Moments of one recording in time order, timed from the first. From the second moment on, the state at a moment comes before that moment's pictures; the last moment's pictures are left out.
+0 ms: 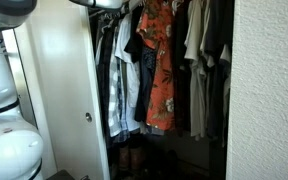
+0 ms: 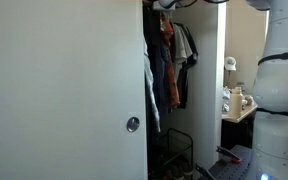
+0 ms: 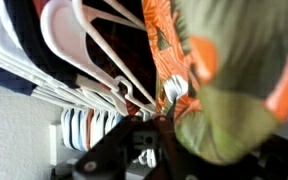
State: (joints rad) arm 0.03 -0.10 -0.10 -1.42 -0.67 2.51 0.64
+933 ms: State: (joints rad) arm -0.07 -0.47 -0.01 -1.83 -0.62 2.55 0.64
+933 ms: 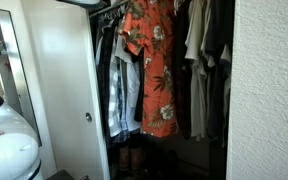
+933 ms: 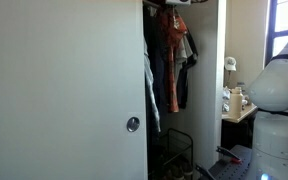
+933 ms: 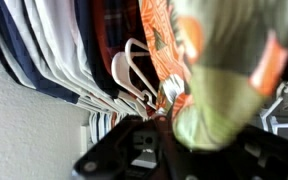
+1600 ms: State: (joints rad) arm -0.13 -0.78 0.04 -2.14 -0.39 2.55 0.45
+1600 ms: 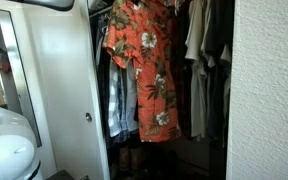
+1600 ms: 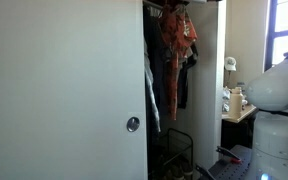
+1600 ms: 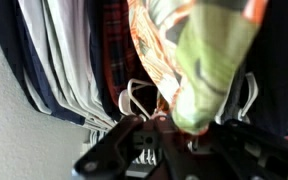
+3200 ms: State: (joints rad) arm -0.13 -1.37 0.25 -2.43 -0.13 2.07 0.39
